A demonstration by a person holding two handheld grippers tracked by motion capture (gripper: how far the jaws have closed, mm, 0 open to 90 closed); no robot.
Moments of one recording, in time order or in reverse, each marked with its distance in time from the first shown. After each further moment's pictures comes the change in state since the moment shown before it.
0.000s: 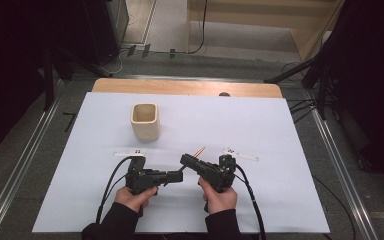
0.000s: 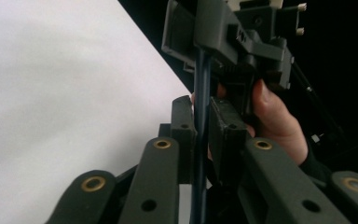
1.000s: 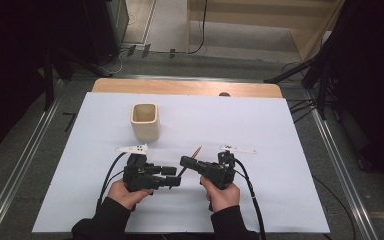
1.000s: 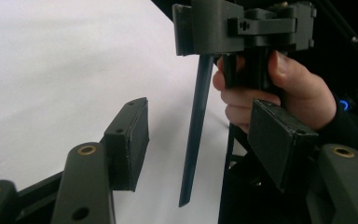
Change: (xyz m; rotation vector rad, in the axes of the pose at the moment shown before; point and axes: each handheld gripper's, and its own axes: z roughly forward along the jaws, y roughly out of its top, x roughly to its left) left arm -0.008 0.017 -0.007 0.142 0.106 0.146; right arm -0.004 0.011 0.001 0.130 0.031 0.008
